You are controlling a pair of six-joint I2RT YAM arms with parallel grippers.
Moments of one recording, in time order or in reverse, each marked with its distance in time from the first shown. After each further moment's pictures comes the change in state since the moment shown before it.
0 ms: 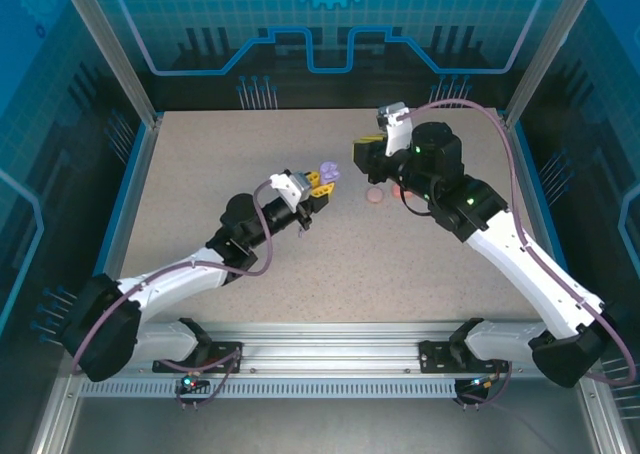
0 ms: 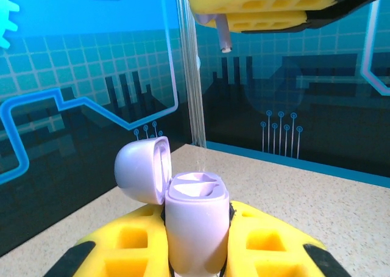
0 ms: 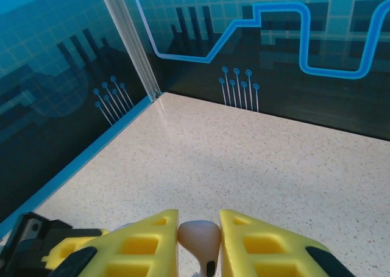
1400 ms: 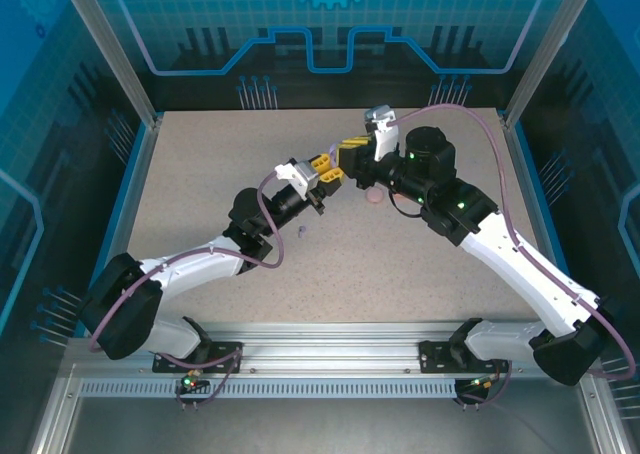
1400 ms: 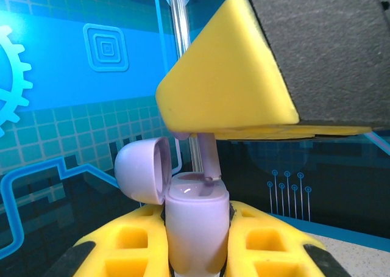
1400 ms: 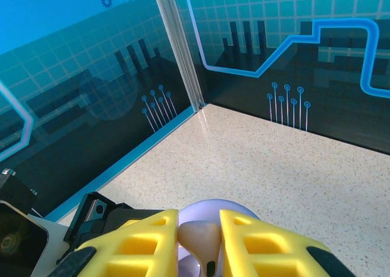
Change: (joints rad) left arm -0.032 0.127 0.098 0.215 -0.018 -0.014; right arm 0.046 0.016 -0.030 0.117 -0.096 0.000
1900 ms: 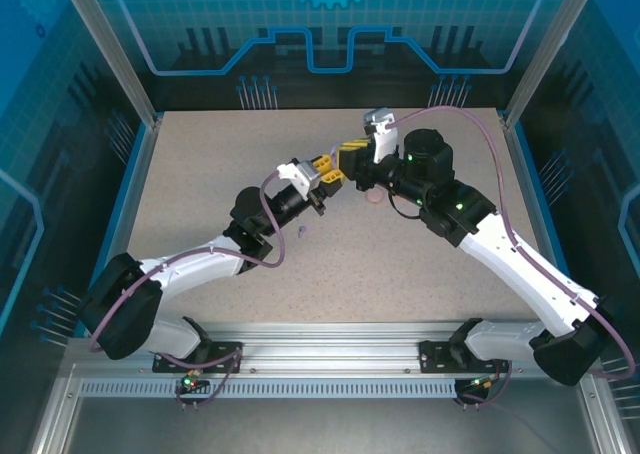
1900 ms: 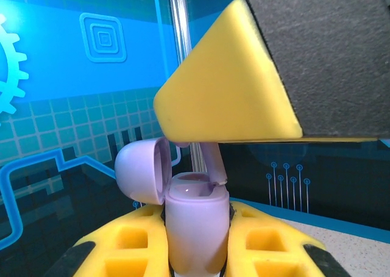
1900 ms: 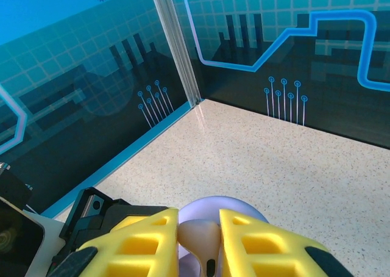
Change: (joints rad) left arm -0.001 0.000 0.005 -0.033 -0.001 0.004; right arm 0.000 -0.002 -0.021 0.002 0.010 0.000
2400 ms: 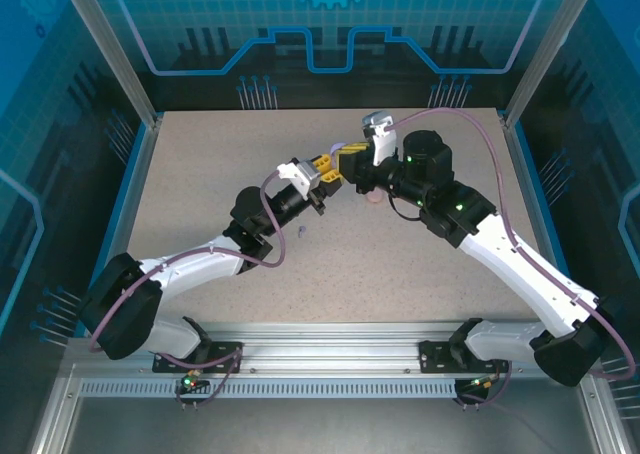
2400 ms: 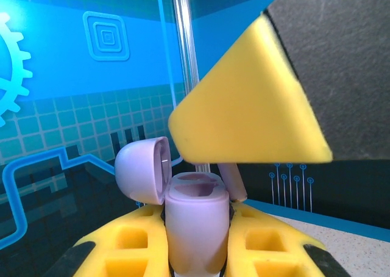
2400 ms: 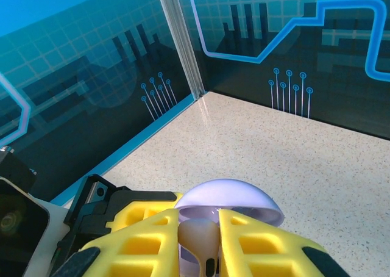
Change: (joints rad) left arm 0.000 0.000 0.001 -0.006 -0.011 0.003; right arm 0.001 -0.001 -0.006 -0.020 -0.019 0.000
